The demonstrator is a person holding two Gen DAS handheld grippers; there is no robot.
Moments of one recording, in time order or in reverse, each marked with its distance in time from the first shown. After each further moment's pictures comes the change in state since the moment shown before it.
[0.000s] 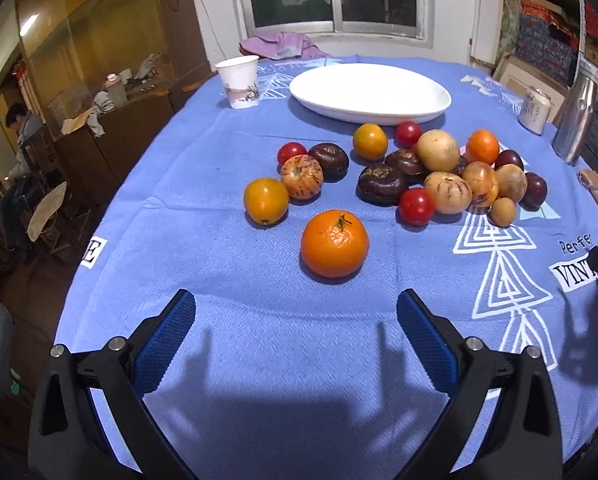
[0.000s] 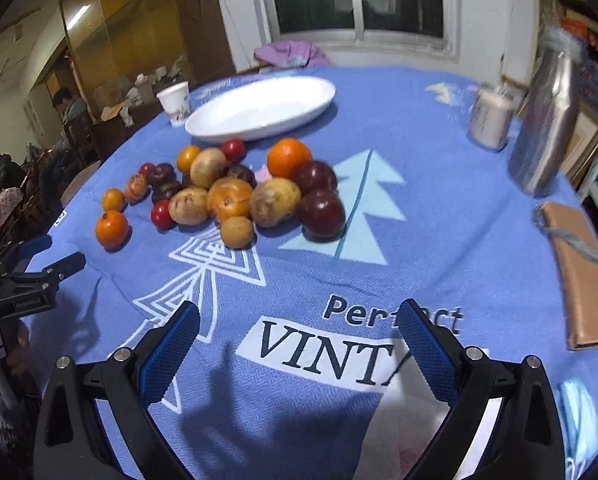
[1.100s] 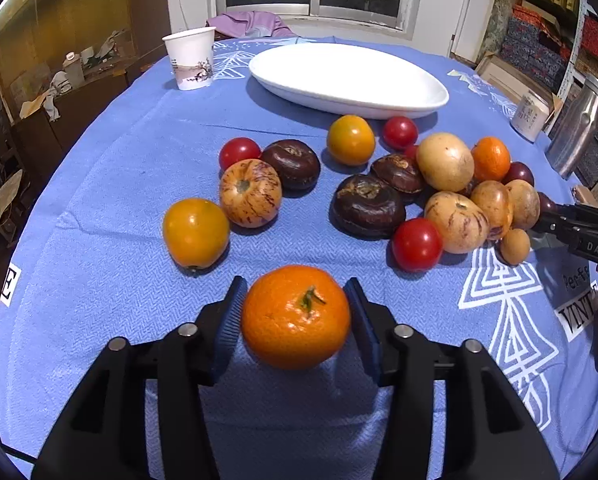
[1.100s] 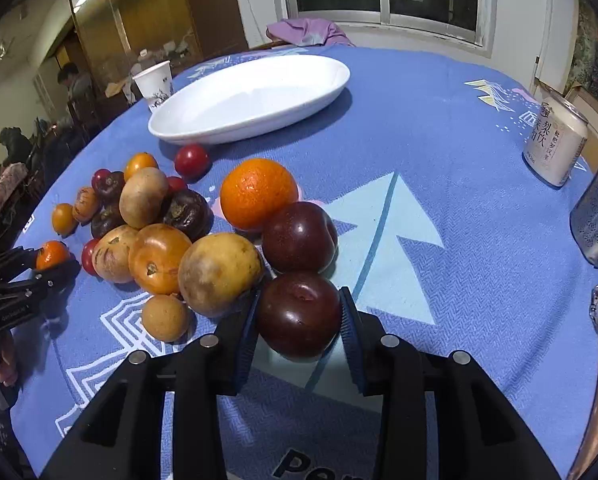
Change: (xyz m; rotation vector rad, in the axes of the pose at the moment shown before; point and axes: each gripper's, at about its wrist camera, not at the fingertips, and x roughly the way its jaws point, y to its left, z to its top) left arm 0.067 -0.007 0.036 -0.028 0.057 -0.158; right arm 0.085 -0.024 0.064 -0.071 0.054 0.023
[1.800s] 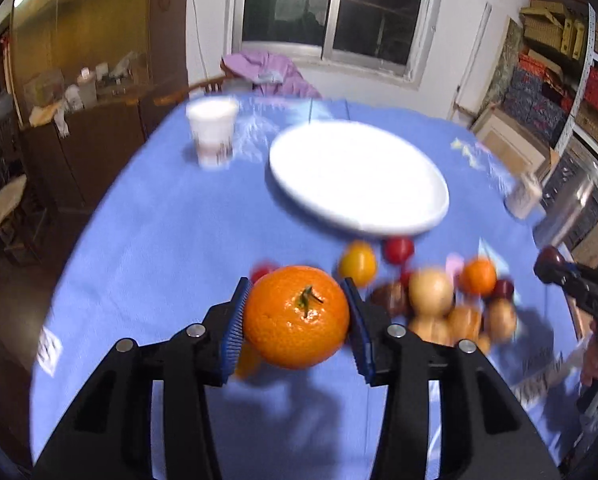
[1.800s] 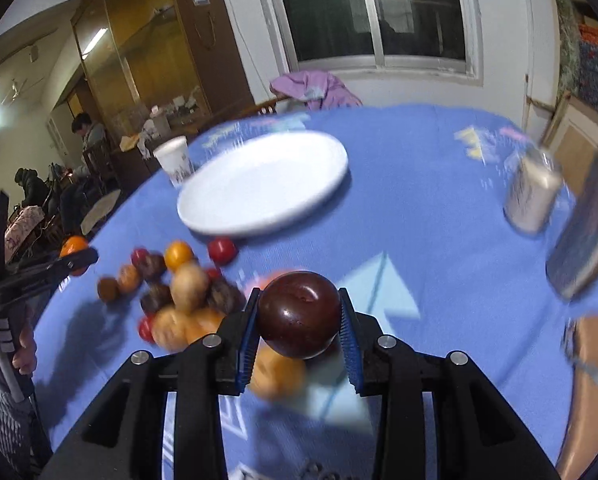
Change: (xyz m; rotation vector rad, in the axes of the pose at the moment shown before) left arm -0.047 0.025 0.094 -0.083 -0.153 -0.007; right arm -0.059 0.002 0.048 0.048 -0.174 0.057
